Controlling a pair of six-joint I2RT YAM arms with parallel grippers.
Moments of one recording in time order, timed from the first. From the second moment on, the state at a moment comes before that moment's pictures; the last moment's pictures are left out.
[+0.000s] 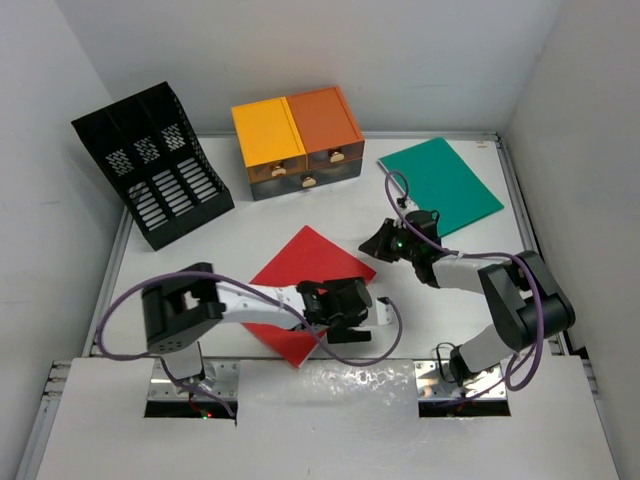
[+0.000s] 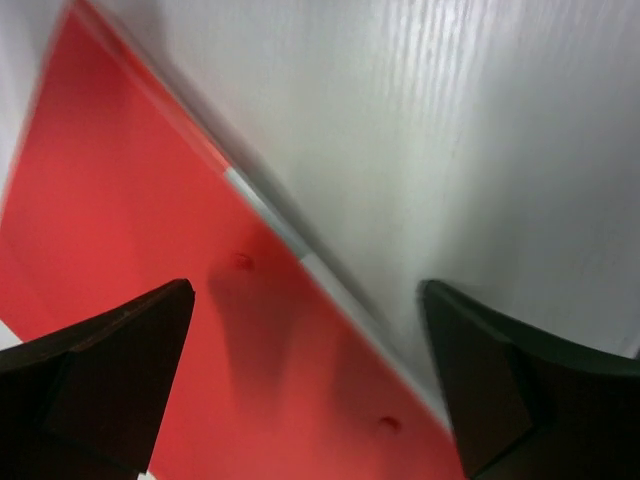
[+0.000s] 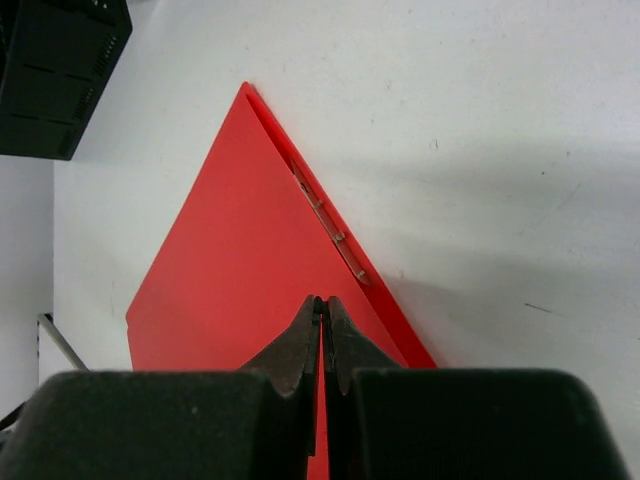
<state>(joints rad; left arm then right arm) -1.23 1.69 0.93 -0.21 -0.21 0.37 0.35 1.55 0.51 0.48 -0.34 0.69</state>
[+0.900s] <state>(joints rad) -1.28 1.70 0.85 -0.12 -0.48 0.37 0.35 1.75 0.73 0.19 -0.51 0.43</state>
